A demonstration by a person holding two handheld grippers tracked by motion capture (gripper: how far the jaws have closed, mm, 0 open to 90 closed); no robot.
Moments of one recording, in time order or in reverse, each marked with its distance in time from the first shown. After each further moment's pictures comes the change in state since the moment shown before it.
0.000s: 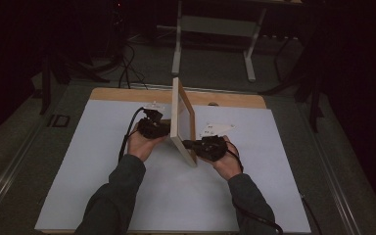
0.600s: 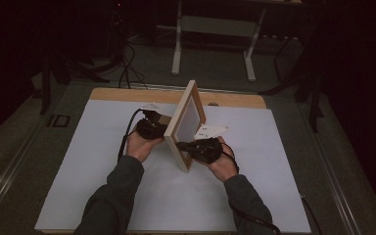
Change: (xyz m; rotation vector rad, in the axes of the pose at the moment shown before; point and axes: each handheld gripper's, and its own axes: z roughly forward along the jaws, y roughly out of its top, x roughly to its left) left arm 0.003 -0.003 -0.002 -0.025 -0.068 -0.015; right arm 0.016 0.008 0.005 -0.013 0.031 -0.044
